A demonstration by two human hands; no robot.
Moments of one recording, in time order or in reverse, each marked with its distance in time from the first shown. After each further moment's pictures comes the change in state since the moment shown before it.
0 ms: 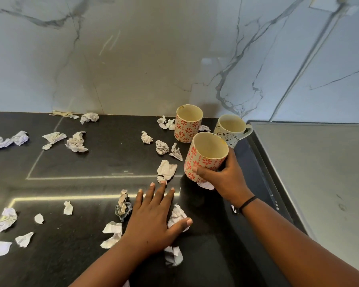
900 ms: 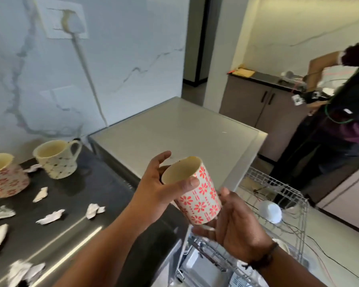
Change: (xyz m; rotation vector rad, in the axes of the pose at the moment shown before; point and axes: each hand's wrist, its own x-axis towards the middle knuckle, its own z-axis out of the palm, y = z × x) left_hand -0.034 0.311 -0.032 -1.250 -0.586 0.476; right_hand -0.327 -0.001 -0.196 0.881 0.396 0.264
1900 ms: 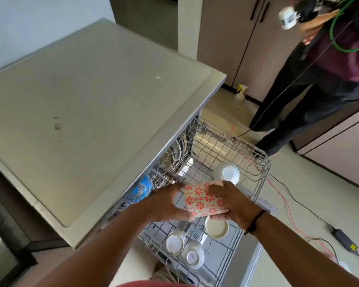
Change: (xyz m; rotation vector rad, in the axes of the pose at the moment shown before) left_hand 0.141 -0.226 0.239 0.884 -0.627 -0.534; right_hand 0.019 -0.056 -0.346 -0.289 0.446 0.437
